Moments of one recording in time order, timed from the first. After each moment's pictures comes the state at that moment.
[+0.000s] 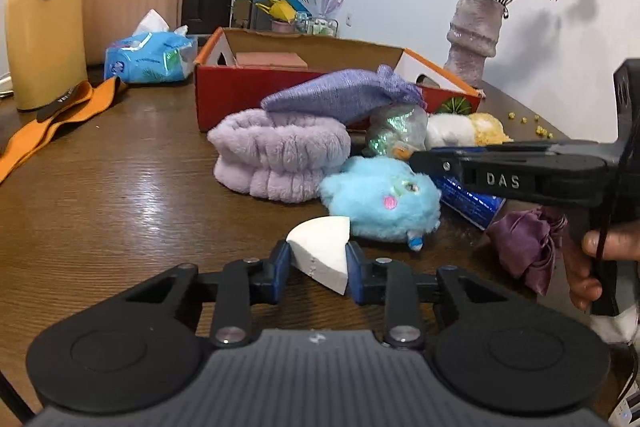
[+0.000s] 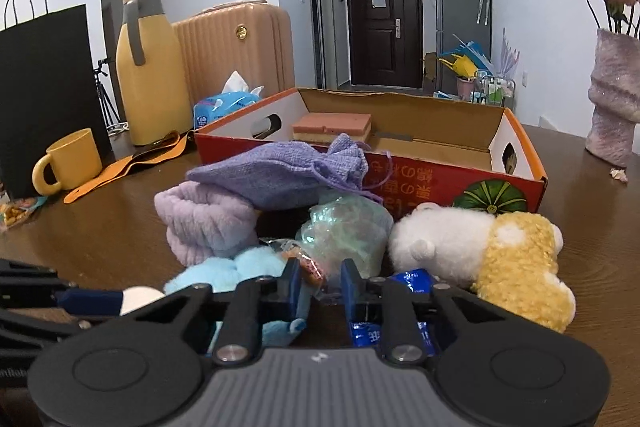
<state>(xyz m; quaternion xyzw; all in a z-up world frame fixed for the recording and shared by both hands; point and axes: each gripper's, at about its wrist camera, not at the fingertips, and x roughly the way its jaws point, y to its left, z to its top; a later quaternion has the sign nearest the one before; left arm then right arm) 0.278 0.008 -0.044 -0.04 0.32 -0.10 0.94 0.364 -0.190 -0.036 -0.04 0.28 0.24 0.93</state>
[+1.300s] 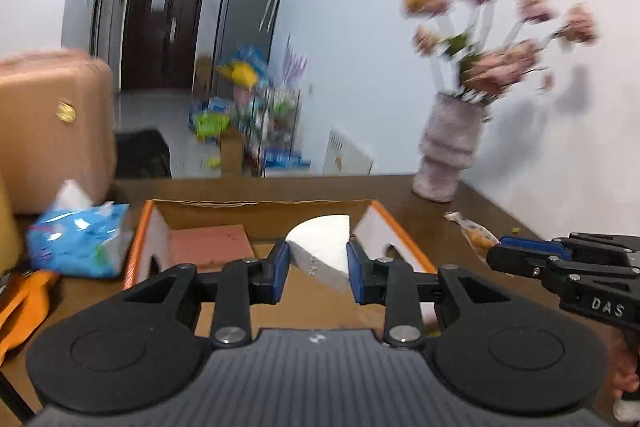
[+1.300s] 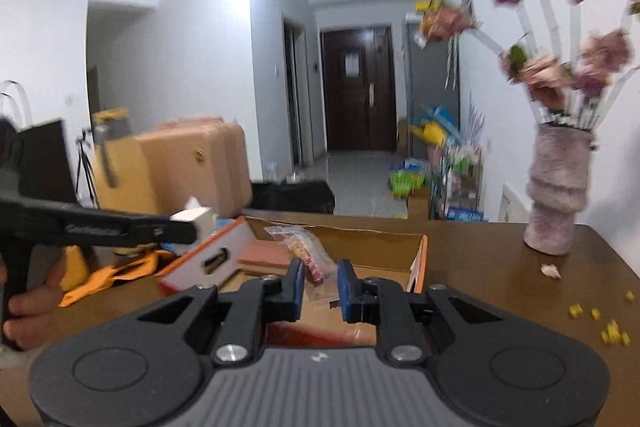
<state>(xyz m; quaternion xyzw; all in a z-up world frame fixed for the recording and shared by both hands) 0.465 -0.031 0.086 -0.04 0.26 -0.15 0.95 0.440 -0.263 0.088 0.00 0.21 0.21 0.96</state>
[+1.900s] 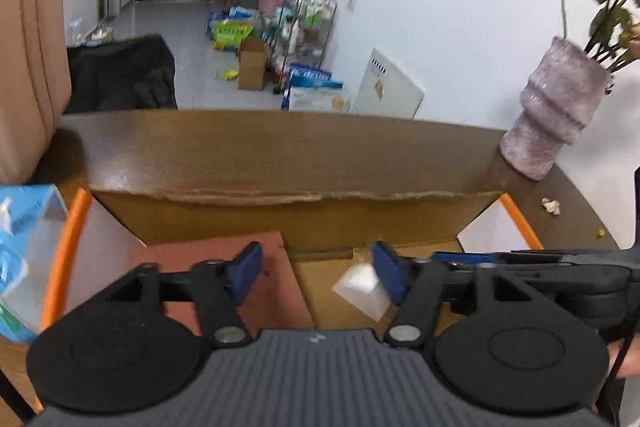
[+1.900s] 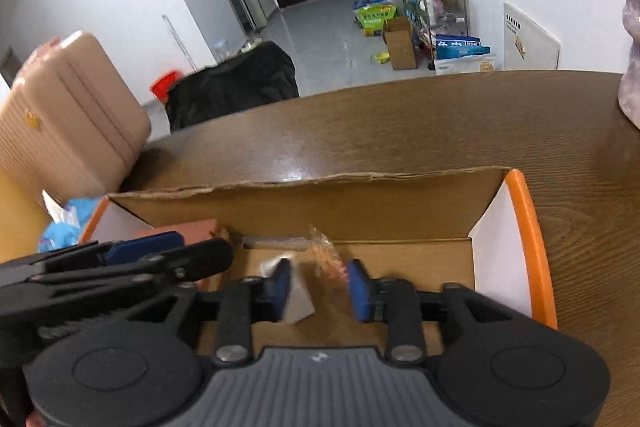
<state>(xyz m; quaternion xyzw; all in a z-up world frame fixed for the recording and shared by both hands) 0.659 -0.015 0.002 -0.07 0.37 -0.13 0.92 0.692 -0.208 -0.013 0.10 0.43 0.16 0.88</state>
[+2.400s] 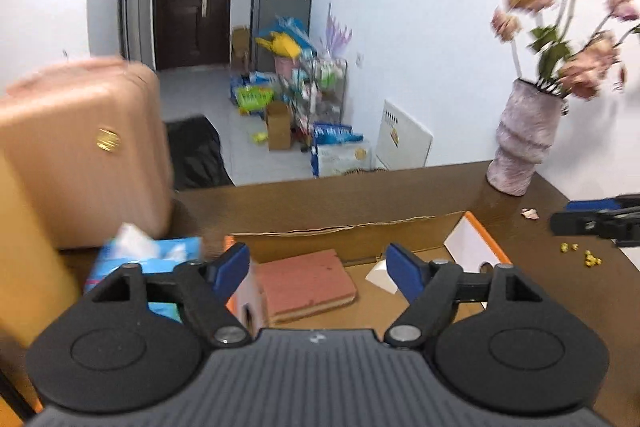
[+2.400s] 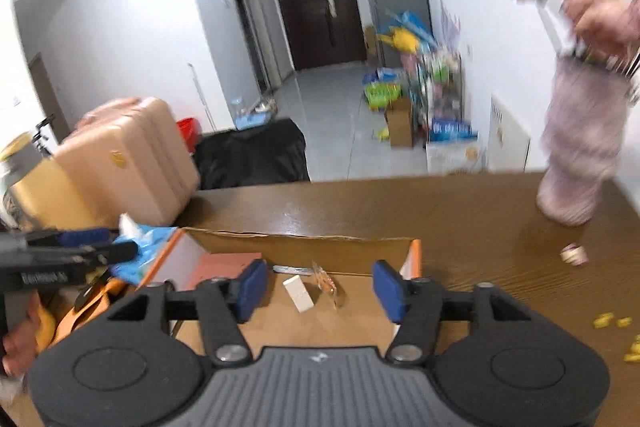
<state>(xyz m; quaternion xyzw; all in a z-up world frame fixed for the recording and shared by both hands) 0.510 0.033 0.125 0.00 0.29 -0.09 0.95 0.537 -0.266 0.132 0.03 0.31 0.17 0.93</state>
